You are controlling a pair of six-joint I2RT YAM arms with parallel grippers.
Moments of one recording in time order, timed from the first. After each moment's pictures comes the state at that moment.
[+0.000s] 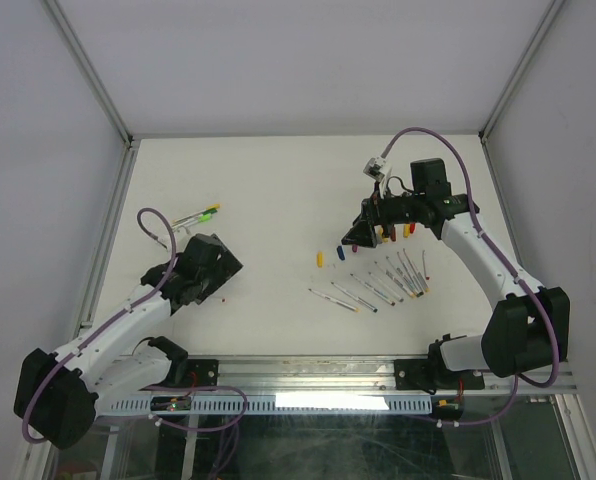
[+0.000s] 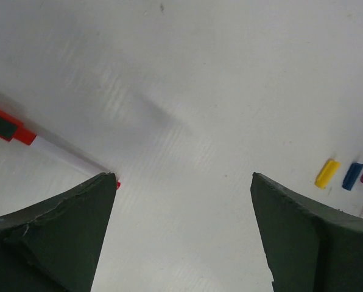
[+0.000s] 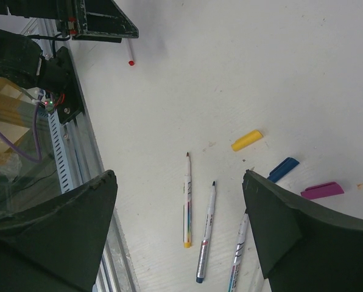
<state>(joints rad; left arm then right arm) -0.52 0.92 0.57 -0.53 -0.31 -1.11 0.25 1.36 1.09 -0.56 -0.97 -0.22</state>
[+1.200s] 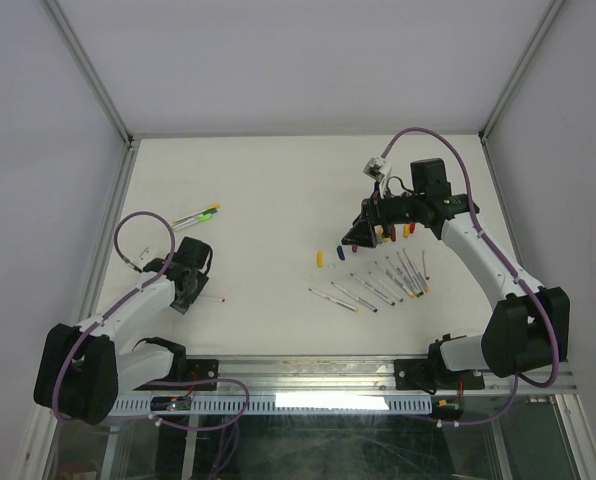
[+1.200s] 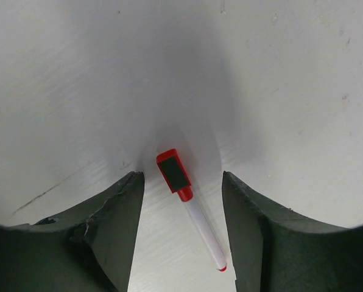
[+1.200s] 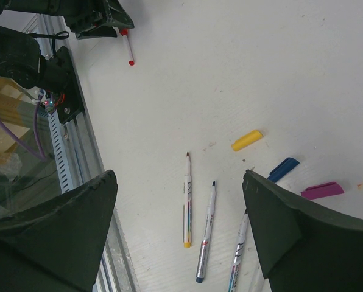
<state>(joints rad) -0.31 1.10 0.53 -0.73 -0.49 -1.33 0.25 1.36 1.09 -0.56 -0.97 -0.22</state>
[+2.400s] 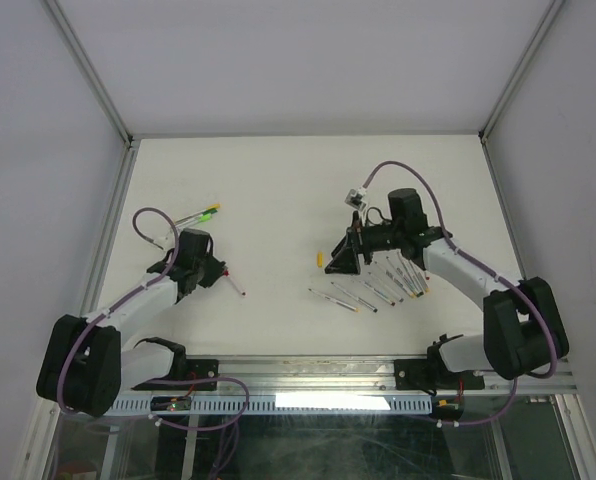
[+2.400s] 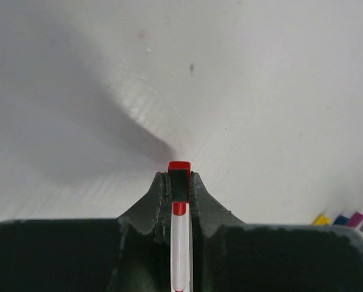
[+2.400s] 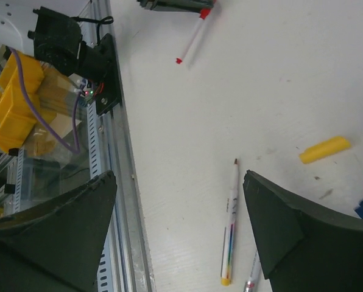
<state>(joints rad) -0.29 1.17 0.51 -0.31 -0.19 -1.12 0.35 1.35 0.80 -0.16 -1.06 0.01</state>
